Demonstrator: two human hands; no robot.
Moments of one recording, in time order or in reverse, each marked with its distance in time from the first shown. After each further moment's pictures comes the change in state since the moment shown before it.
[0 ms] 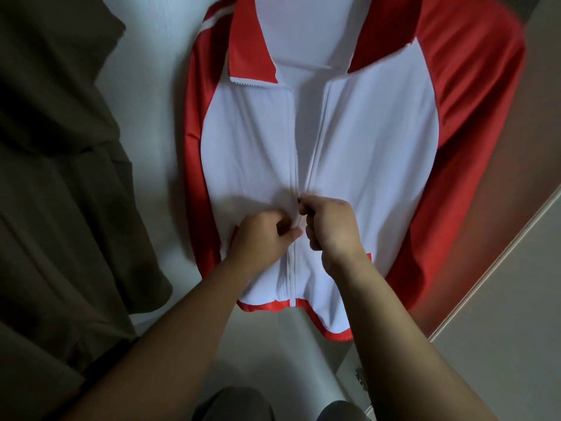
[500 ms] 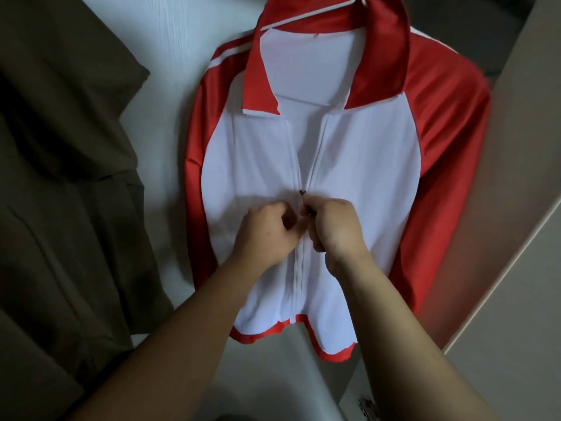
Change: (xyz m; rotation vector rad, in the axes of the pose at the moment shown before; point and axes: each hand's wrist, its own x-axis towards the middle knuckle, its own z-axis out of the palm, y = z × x) left_hand 0.026 0.037 -0.027 0.061 0.194 0.087; right_hand -0.001 -0.038 0.000 -0.021 -0.026 -0.073
